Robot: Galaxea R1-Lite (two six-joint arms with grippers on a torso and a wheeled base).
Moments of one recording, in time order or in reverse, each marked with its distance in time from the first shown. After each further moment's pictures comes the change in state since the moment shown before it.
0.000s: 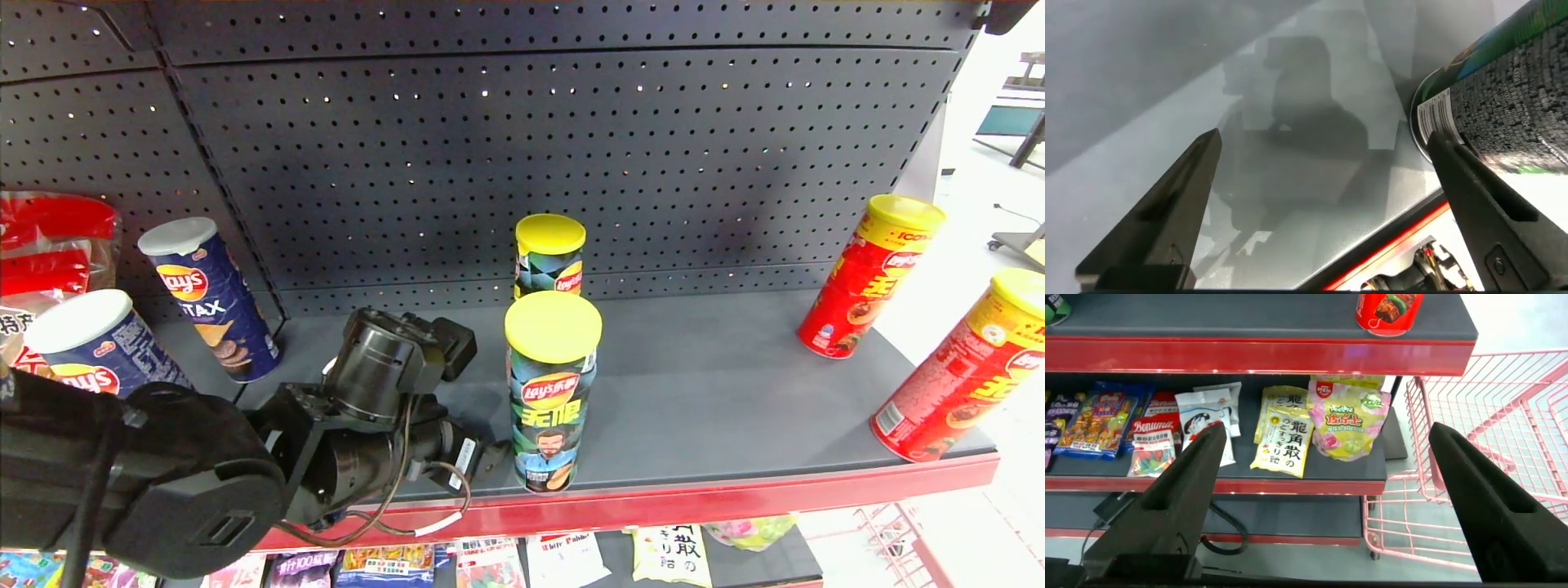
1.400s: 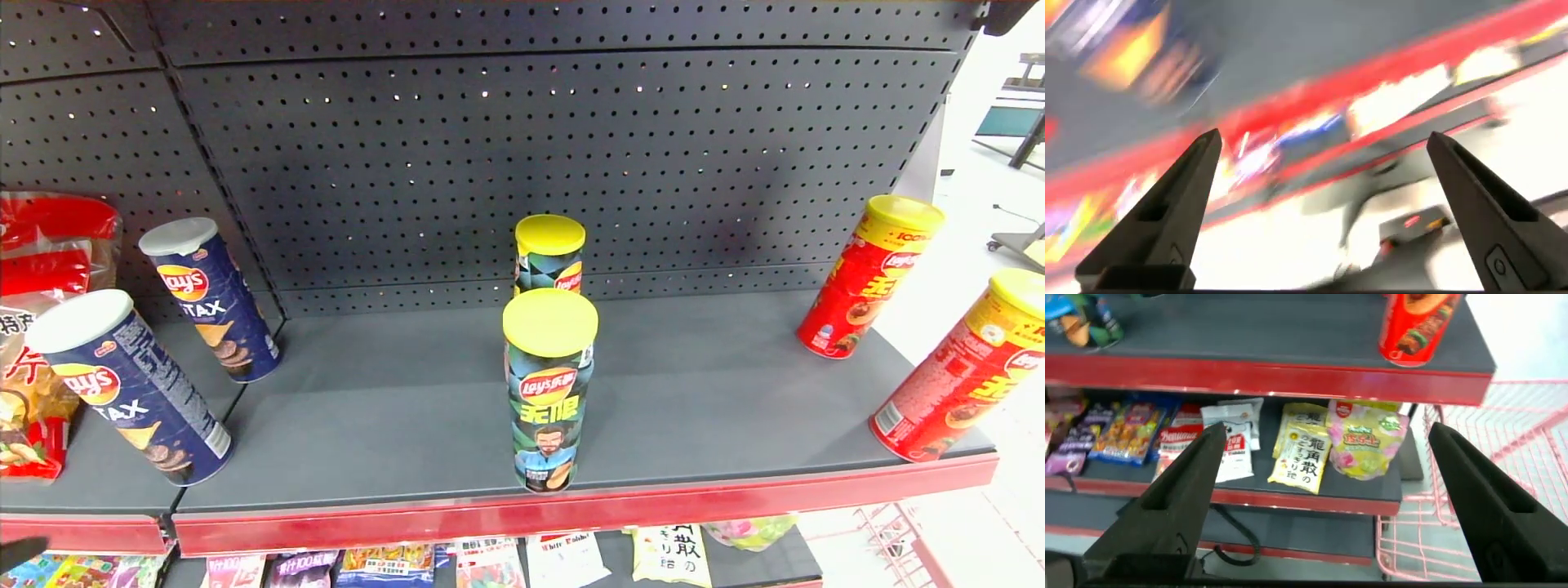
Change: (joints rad) left arm 0.082 -1.112 0.216 0.873 0.180 -0.086; right arm -0.035 0.051 -0.050 -0.041 0.087 -0.003
